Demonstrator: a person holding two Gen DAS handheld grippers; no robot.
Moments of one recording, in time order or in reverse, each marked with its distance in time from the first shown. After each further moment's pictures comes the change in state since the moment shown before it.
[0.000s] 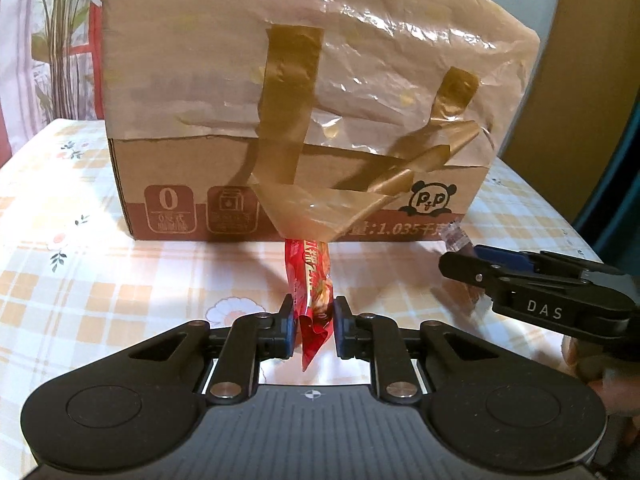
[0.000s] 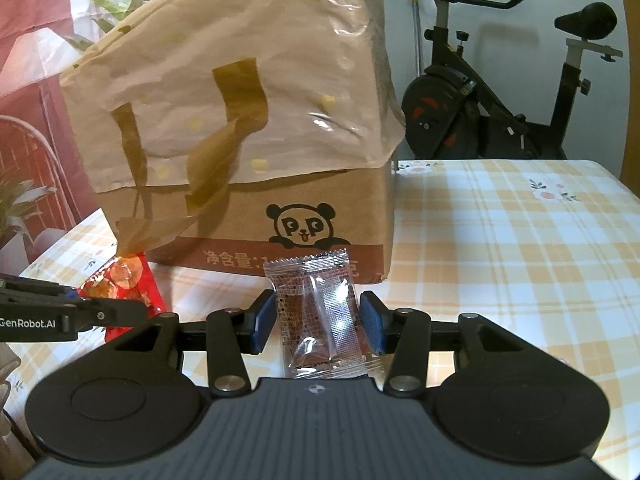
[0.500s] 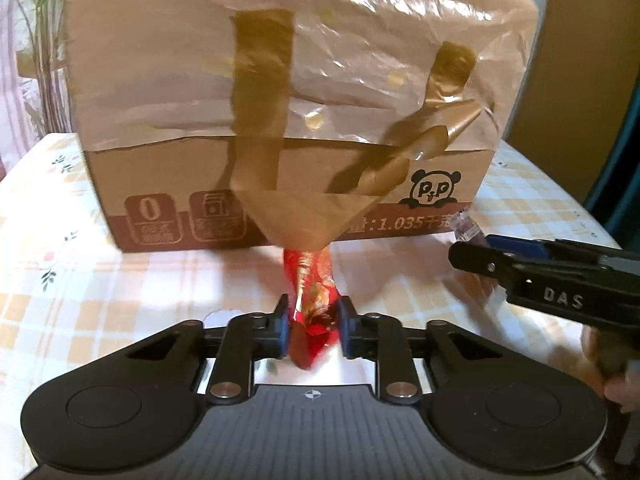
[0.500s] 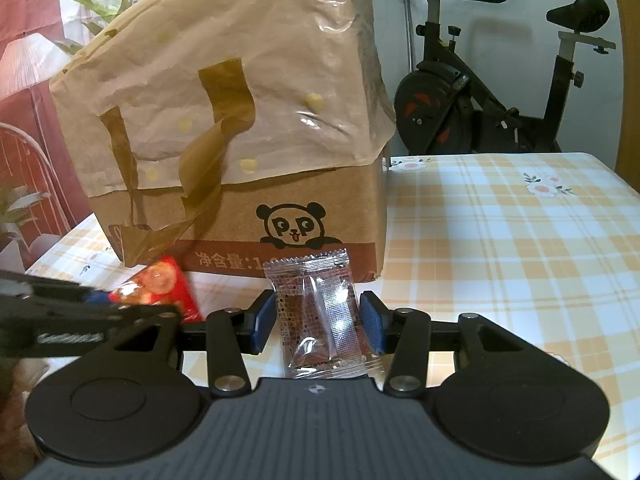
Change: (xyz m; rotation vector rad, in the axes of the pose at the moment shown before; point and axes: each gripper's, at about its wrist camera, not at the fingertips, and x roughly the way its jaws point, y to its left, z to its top) left arm 0.014 -0.013 0.003 0.061 0.010 0.036; right arm 0.000 -0.008 0.001 0.037 0.004 -0.011
